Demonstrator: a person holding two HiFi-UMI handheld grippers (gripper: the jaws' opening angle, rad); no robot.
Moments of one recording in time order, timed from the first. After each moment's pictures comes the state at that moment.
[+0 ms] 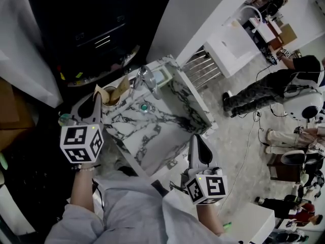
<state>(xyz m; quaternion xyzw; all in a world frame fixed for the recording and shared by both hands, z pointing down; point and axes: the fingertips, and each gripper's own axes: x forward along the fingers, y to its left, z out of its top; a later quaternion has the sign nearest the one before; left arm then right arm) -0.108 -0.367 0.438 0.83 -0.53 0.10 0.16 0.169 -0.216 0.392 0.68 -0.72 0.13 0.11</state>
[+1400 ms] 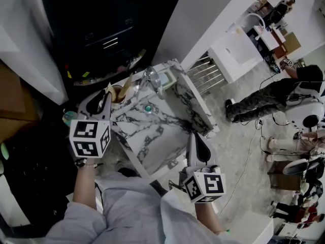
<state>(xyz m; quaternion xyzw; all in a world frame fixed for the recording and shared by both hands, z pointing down) -0.098 -0.355 0.433 0.84 -0.52 0.13 0.14 0.152 -0.218 0.382 0.66 -0.74 0.12 0.10</state>
